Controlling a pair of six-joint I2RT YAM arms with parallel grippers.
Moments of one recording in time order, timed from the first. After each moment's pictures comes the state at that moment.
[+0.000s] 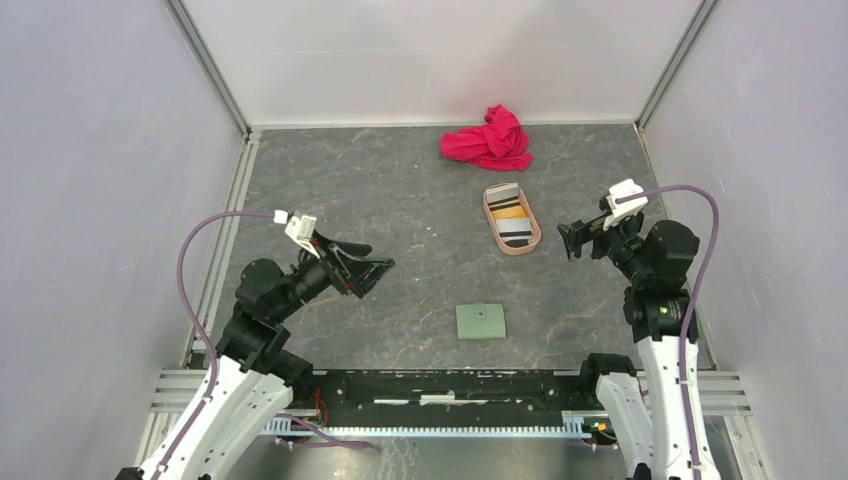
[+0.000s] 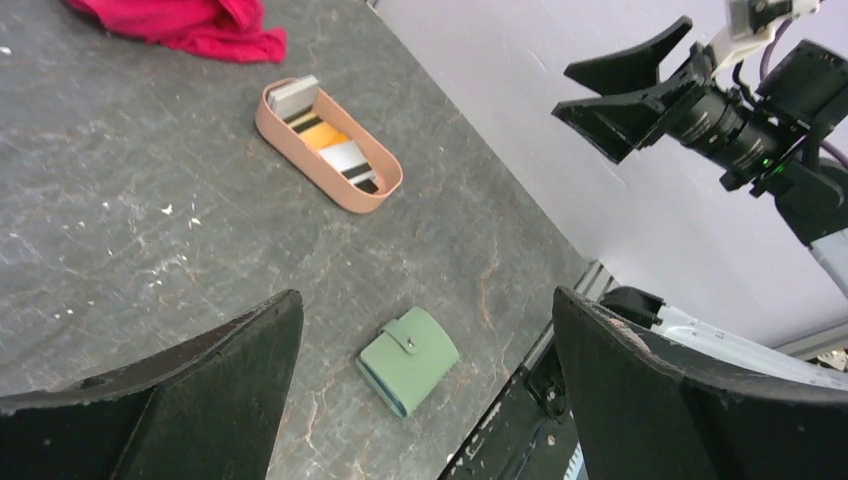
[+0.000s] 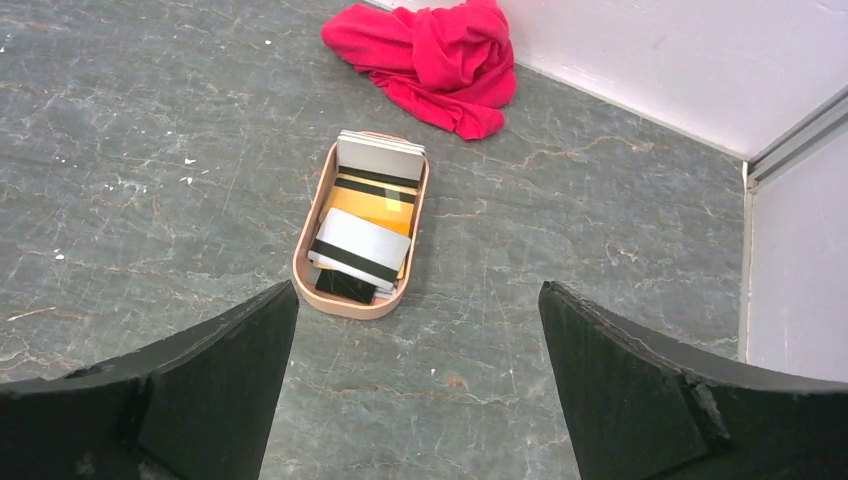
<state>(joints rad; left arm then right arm) -0.44 0.46 0.54 -0.06 0.40 -0.58 -0.09 0.63 0.72 -0.29 -0.46 -0.24</state>
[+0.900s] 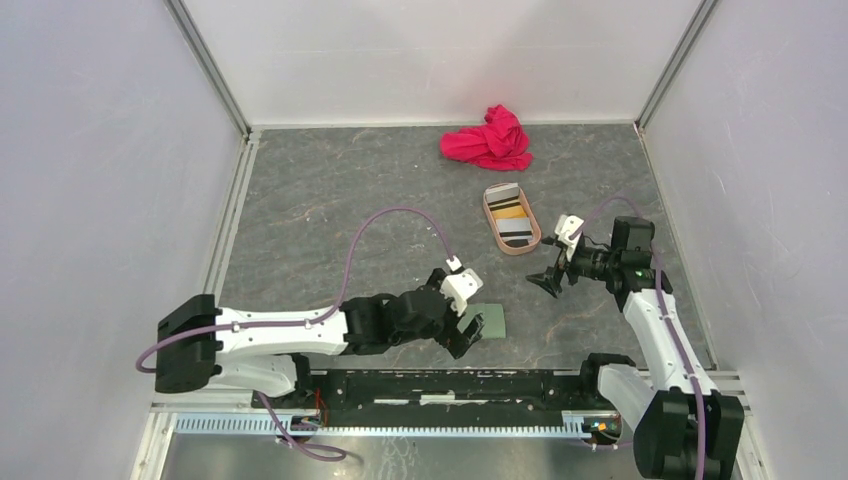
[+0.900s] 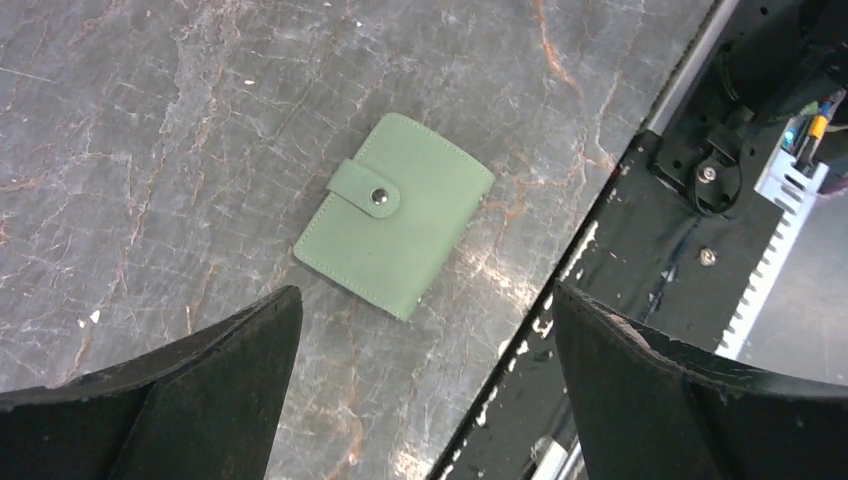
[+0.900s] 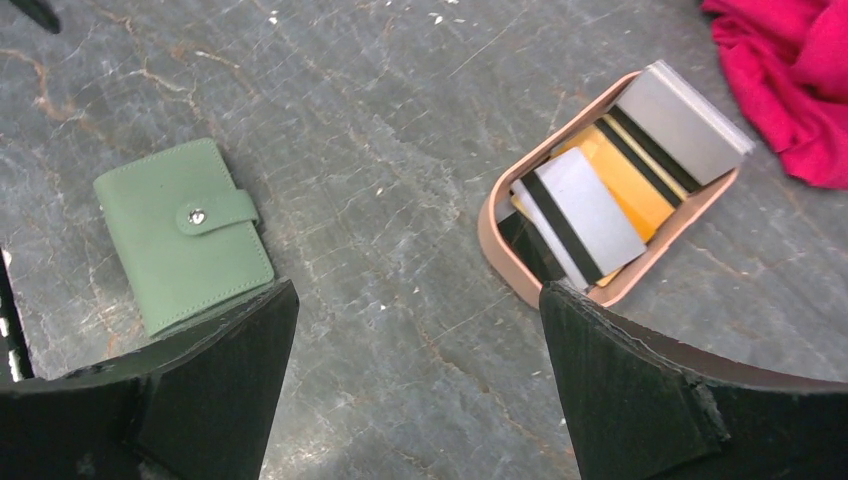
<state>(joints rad) -1.31 1.23 0.73 -0.05 -0.23 -0.27 -0.09 0.94 0.58 -0.38 -1.00 -0.82</state>
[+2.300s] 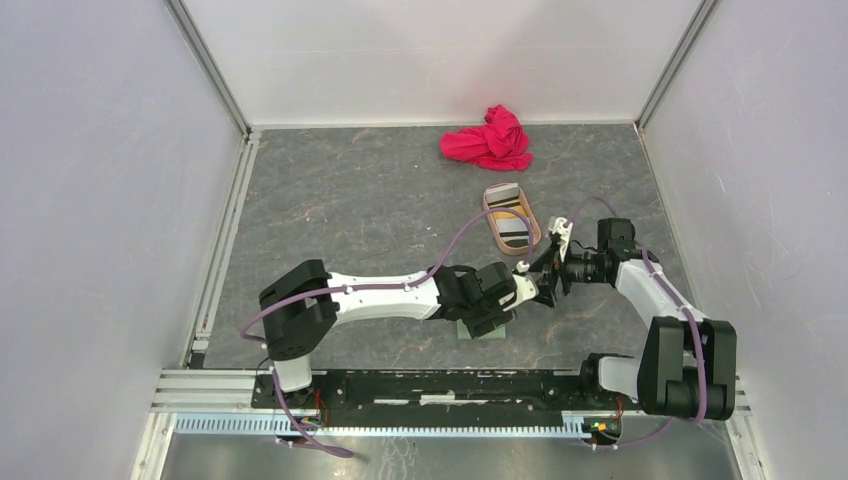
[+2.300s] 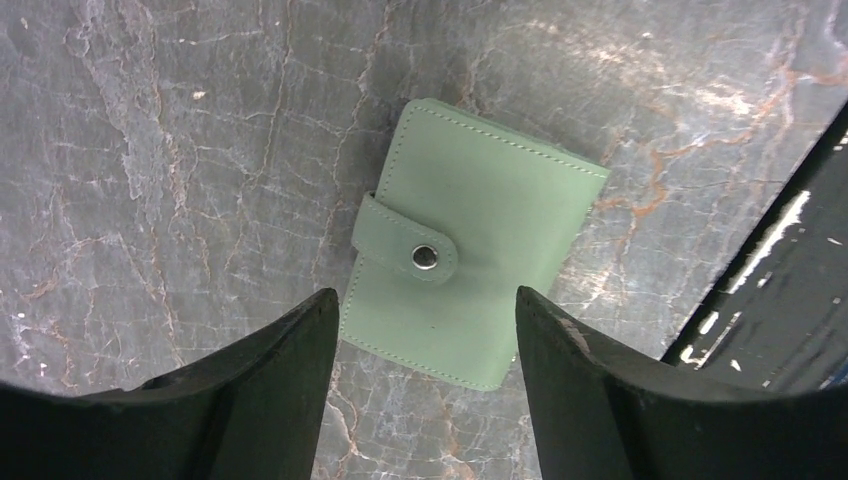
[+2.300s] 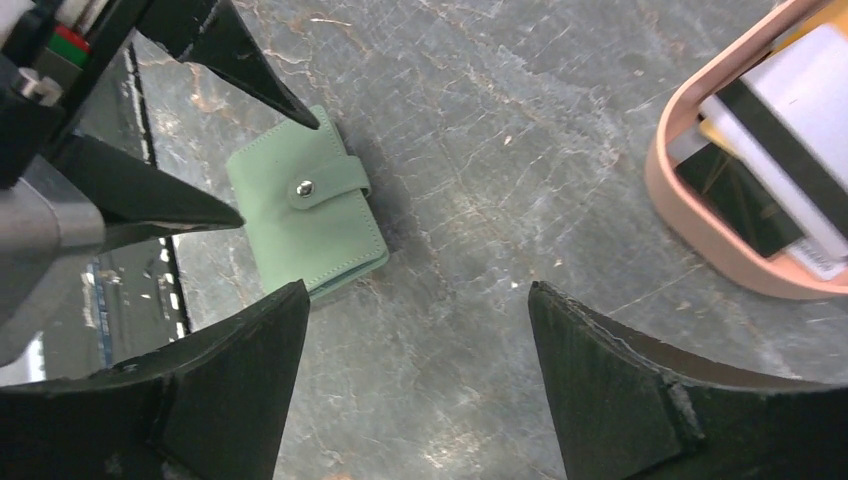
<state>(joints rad) -1.23 1.80 1.24 -0.45 -0.13 0.04 -0.09 1.22 0.61 -0.54 -1.11 -0.86</state>
